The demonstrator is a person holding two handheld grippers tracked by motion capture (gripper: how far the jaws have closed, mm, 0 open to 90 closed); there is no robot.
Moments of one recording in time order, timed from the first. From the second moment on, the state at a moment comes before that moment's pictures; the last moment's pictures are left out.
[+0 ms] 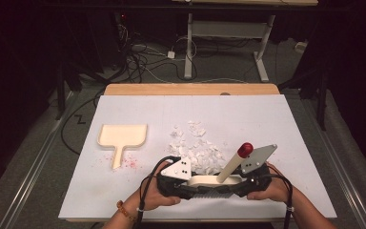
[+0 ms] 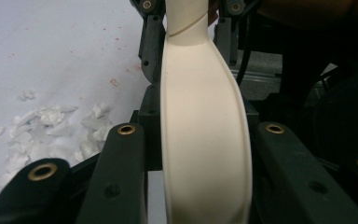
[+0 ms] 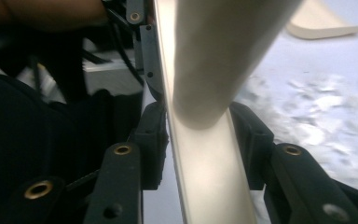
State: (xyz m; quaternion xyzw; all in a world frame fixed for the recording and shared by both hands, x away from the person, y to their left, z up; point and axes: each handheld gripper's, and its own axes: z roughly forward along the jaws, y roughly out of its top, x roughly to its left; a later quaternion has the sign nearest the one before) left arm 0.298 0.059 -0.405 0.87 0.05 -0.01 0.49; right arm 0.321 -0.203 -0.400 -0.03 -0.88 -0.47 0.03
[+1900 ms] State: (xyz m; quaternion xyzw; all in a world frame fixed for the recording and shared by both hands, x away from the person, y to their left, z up) left arm 0.254 0.215 -0.466 0.80 0.37 0.28 0.38; right arm 0.349 -0.264 -0.368 -0.24 -0.82 -0.48 -0.20
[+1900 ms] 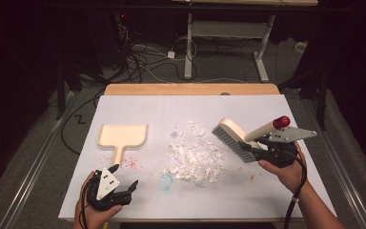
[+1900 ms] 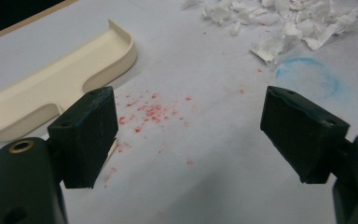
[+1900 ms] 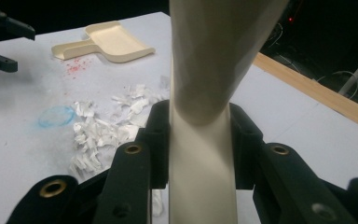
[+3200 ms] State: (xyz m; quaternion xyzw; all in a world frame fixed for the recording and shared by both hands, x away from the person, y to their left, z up) left arm 0.256 0.209 -0.470 0.82 0.35 0.27 0.36; right arm 0.461 -0.217 -0.388 -0.29 -0.84 -0.36 -0.28
